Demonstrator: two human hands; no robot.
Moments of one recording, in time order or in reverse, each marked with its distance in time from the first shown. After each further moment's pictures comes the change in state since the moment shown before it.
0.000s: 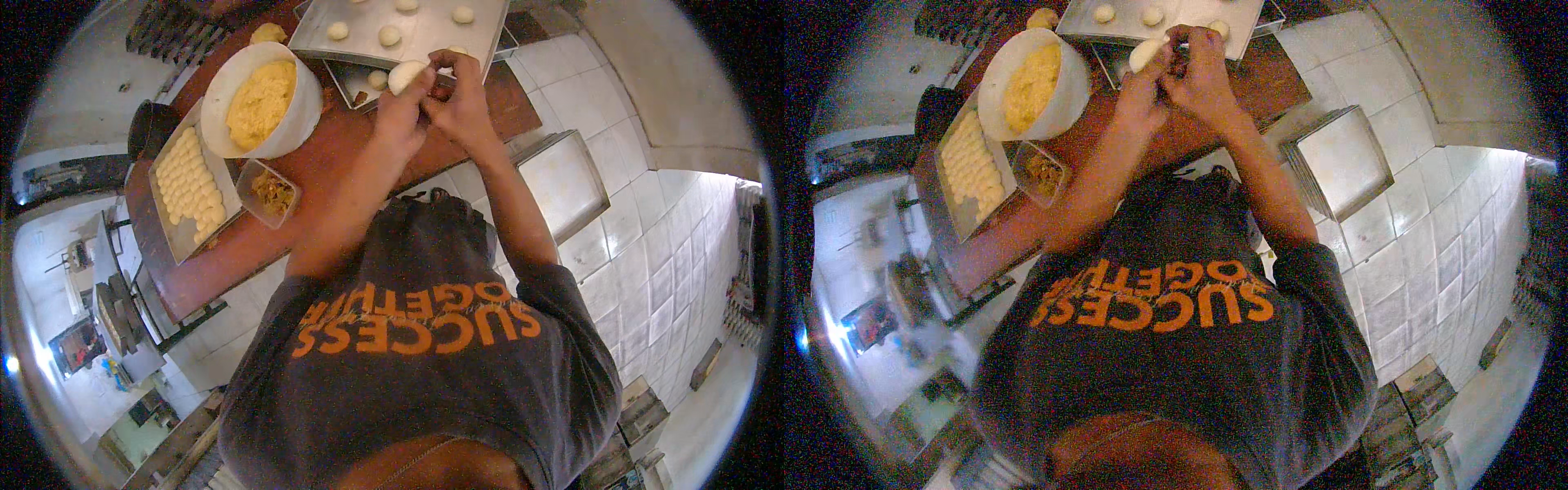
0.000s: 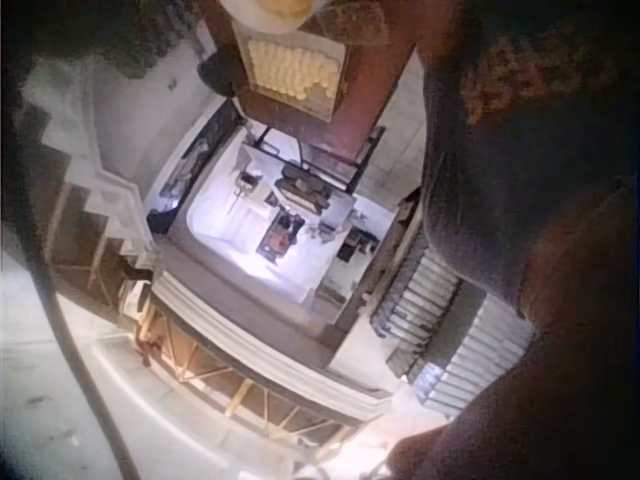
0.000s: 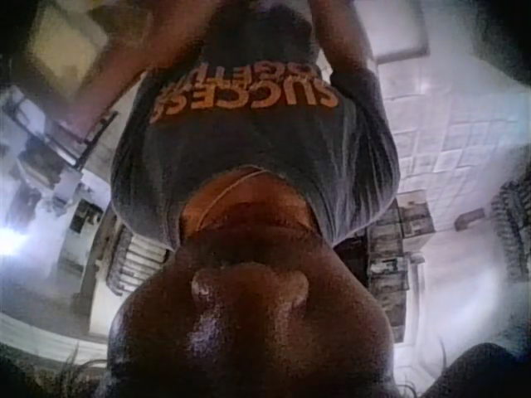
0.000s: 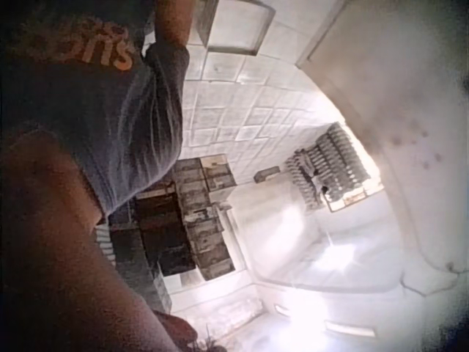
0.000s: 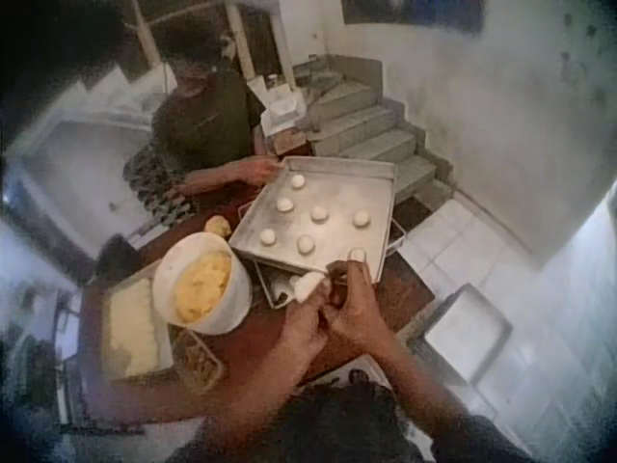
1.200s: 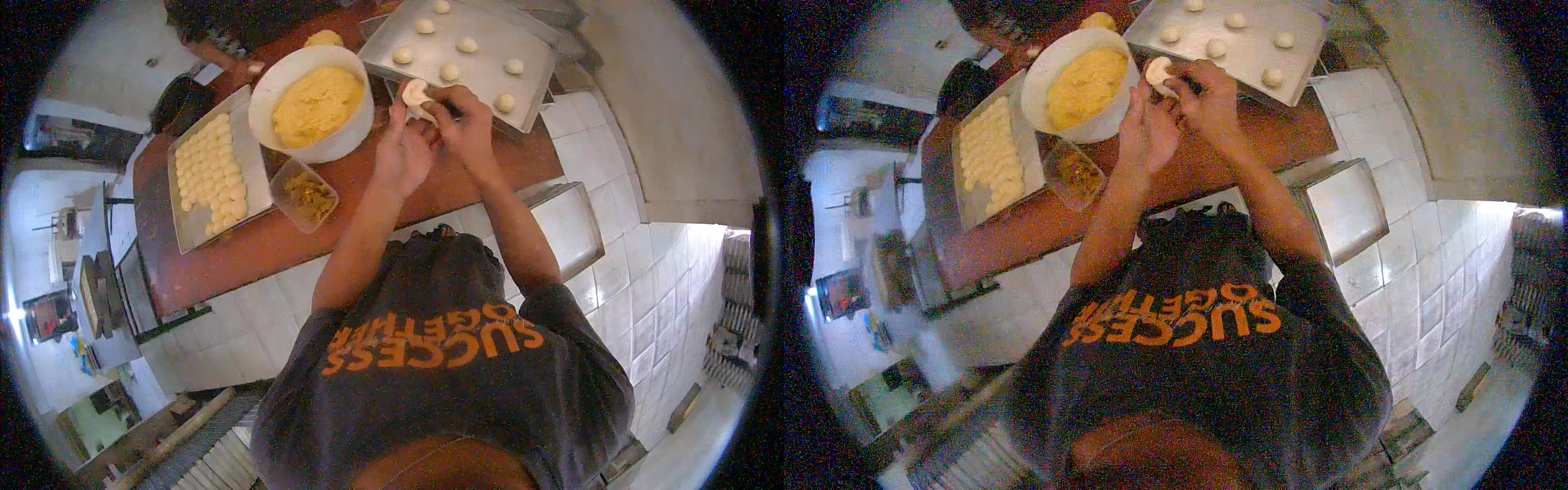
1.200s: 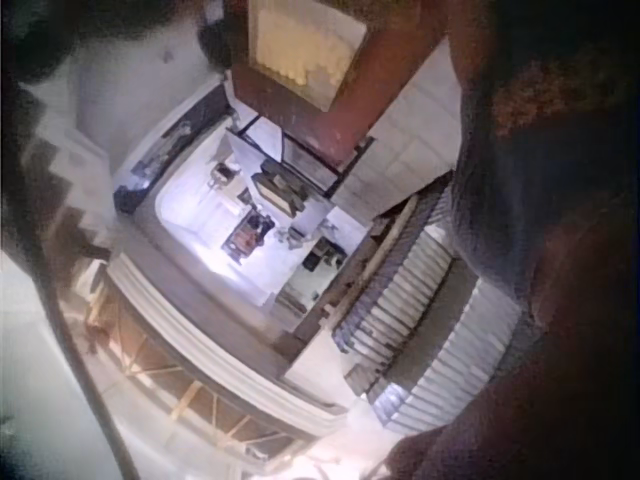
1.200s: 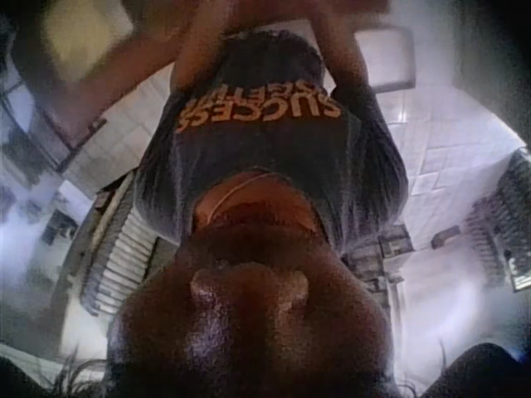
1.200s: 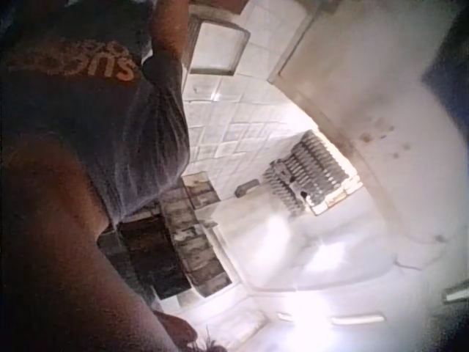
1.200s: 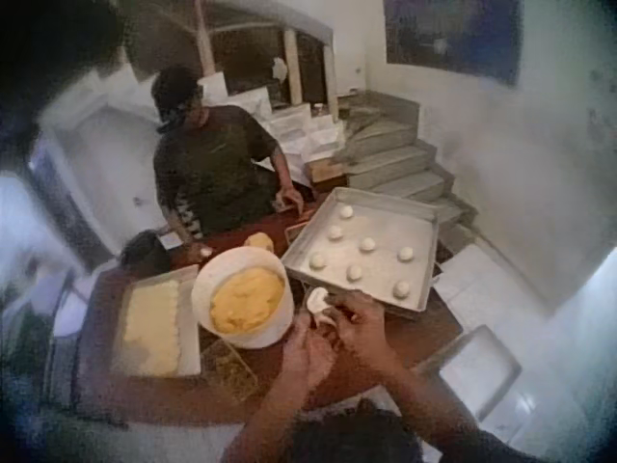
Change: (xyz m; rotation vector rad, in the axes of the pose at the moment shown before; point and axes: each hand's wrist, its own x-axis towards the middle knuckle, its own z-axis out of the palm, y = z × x) left_hand -0.063 0.076 -0.063 -0.326 -0.170 0.105; right_hand 0.015 -0.071 0.073 0.362 -0.164 0.149
